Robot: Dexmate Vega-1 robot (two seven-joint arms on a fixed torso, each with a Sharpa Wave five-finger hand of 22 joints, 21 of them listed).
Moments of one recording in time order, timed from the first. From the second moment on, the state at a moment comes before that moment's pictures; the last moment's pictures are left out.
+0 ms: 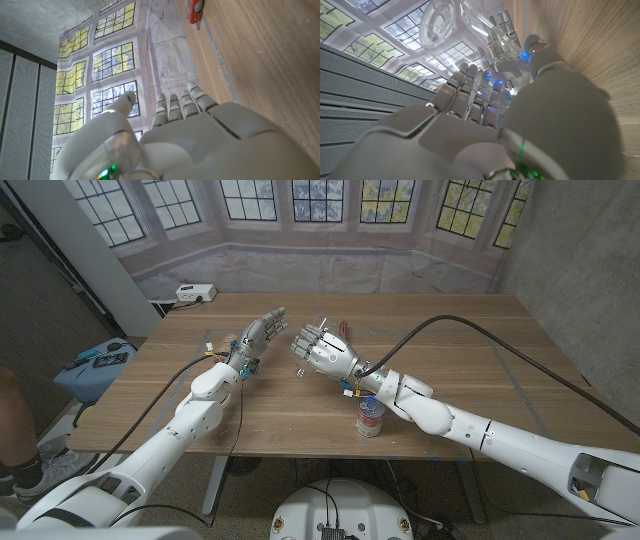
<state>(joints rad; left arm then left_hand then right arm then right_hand) 0.80 0.51 0.40 -1.20 -0.67 -0.39 -0.26 0.48 0.19 0.66 0.00 0.18 0.20 0.07 0.19 0.19 0.11 0.08 0.21 0.20 0.12 0.09 0.19 0.17 0.19 0.05 0.22 0.17 -0.64 -0.69 -1.04 -1.74 -1.65 -0.20 -0.44 1.05 -0.17 0.57 -0.19 0.28 0.44 -0.09 0.47 0.30 0.37 -0.08 0.70 0.64 0.53 -0.05 0.21 0.53 0.56 -0.05 0.19 0.17</state>
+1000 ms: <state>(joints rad) 0.83 0.52 0.40 -1.23 -0.66 -0.42 -0.27 0.48 0.19 0.66 0.00 0.18 0.20 0.07 0.19 0.19 0.11 0.08 0.21 0.20 0.12 0.09 0.19 0.17 0.19 0.05 0.21 0.17 -0.78 -0.68 -0.94 -1.89 -1.44 -0.18 -0.36 1.04 -0.16 0.57 -0.19 0.28 0.43 -0.08 0.47 0.29 0.37 -0.09 0.70 0.64 0.53 -0.05 0.21 0.54 0.56 -0.05 0.19 0.17</state>
